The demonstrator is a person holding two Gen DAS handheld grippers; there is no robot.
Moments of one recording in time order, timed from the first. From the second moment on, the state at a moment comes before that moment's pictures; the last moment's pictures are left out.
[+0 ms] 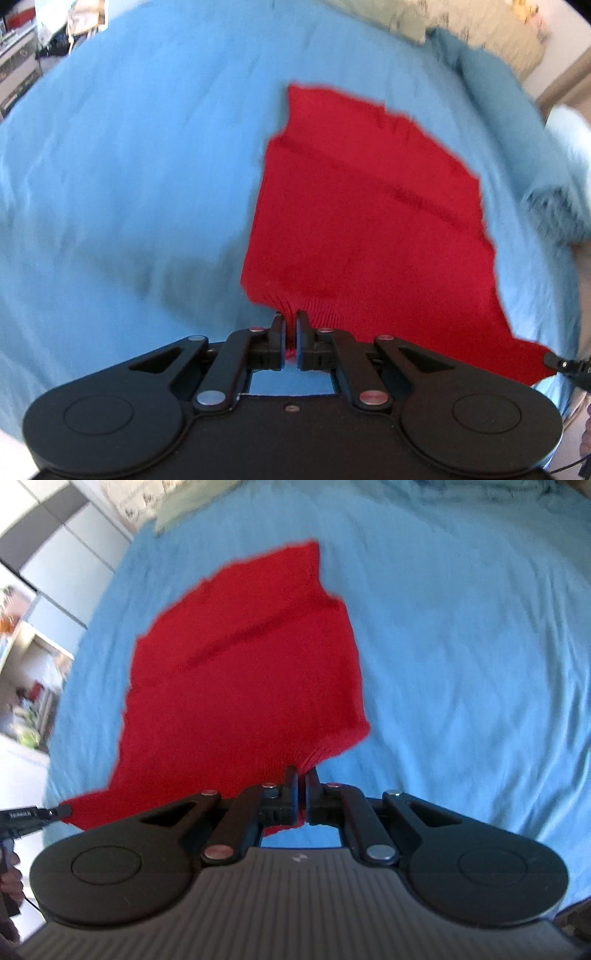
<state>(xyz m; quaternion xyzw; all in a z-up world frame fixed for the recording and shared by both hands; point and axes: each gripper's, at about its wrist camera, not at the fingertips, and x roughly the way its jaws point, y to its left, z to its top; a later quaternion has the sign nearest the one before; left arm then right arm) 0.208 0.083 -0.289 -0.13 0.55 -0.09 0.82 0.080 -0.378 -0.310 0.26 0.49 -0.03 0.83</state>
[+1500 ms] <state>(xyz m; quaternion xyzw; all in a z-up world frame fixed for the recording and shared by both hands) 0.568 -0.005 -0.365 -0.10 0.40 0.00 0.91 0.497 -0.458 -0.413 0.21 0.40 -0.05 0.89</state>
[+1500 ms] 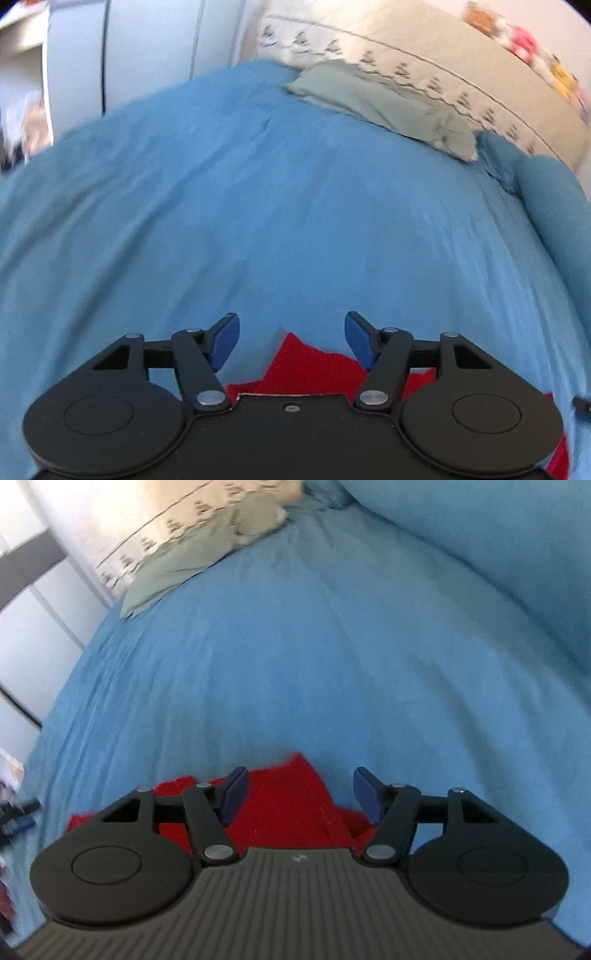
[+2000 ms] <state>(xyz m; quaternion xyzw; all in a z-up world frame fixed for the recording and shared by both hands) 0.554 -0.053 -0.407 0.08 0.41 -0.09 0.90 0.513 -0.401 -0.440 0.00 0.42 0.00 0.91</state>
